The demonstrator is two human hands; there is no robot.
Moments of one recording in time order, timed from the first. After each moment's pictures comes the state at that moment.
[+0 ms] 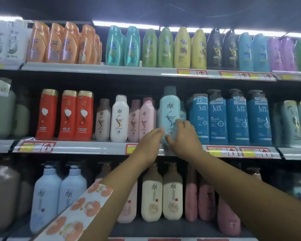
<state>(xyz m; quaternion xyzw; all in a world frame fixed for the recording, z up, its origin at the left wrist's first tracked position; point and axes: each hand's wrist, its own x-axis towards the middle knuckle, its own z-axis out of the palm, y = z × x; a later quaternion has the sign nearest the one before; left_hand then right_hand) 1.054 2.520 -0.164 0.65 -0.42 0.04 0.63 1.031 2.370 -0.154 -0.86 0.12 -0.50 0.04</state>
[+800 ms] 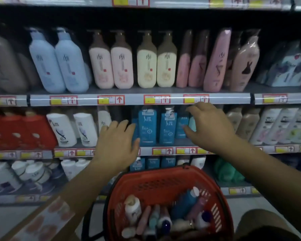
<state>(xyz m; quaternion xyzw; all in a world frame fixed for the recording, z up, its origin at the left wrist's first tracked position) 0.951 2.647 -0.497 0.90 -0.36 0.25 0.03 0.822 2.411 -0.442 -0.96 0.10 -0.27 -0.06</state>
